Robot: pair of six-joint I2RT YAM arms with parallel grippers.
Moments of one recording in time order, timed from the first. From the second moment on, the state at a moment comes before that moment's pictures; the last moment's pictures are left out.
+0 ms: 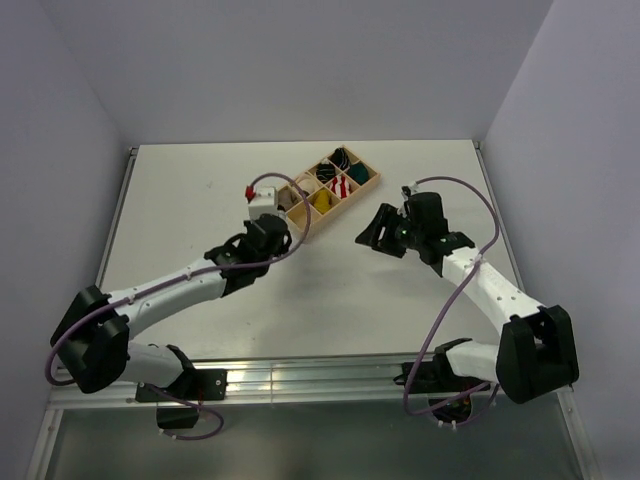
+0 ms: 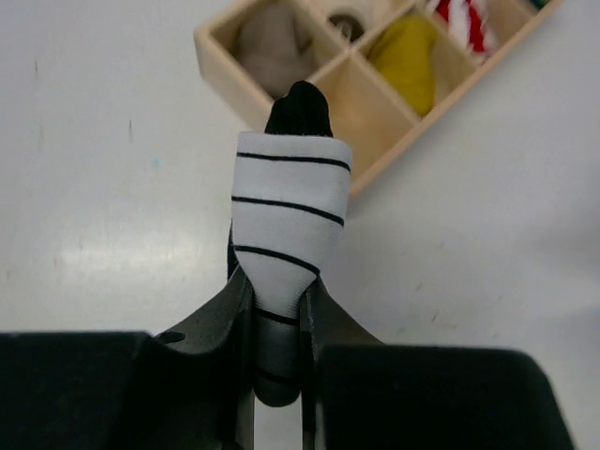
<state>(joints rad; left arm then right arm) -0.85 1.36 0.83 -0.13 -0.61 -0.60 0.29 1.24 0.80 -0.25 -0.34 0.68</state>
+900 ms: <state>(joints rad) -0.55 1.87 1.30 -0.01 -0.06 -0.41 0.18 1.18 0.70 -0.22 -0.52 0.62</state>
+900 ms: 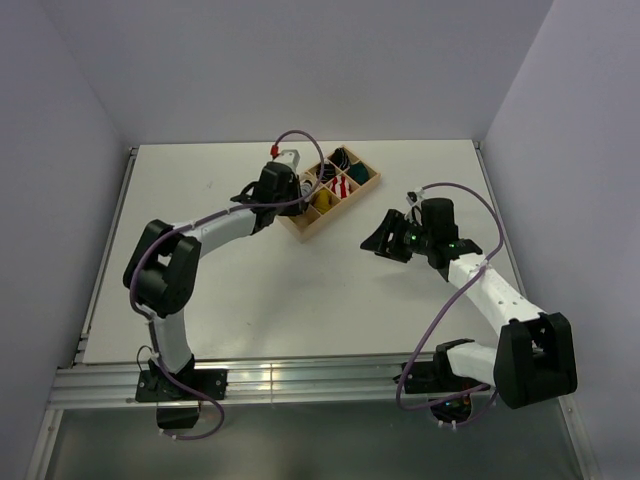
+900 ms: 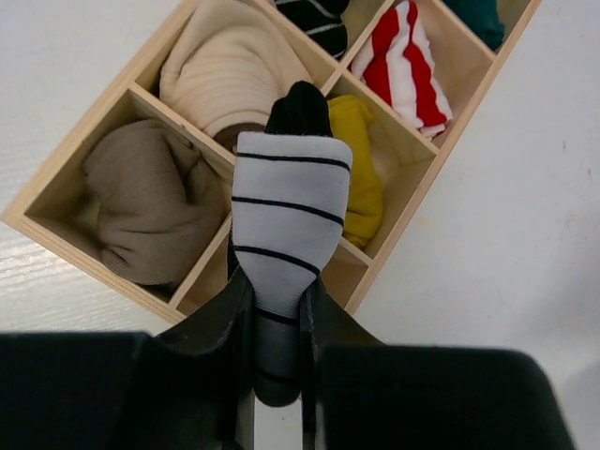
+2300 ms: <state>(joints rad) -0.63 2.02 1.45 -0.28 -0.21 -0.63 0.18 1.25 0.70 -0.19 -0.62 0.62</state>
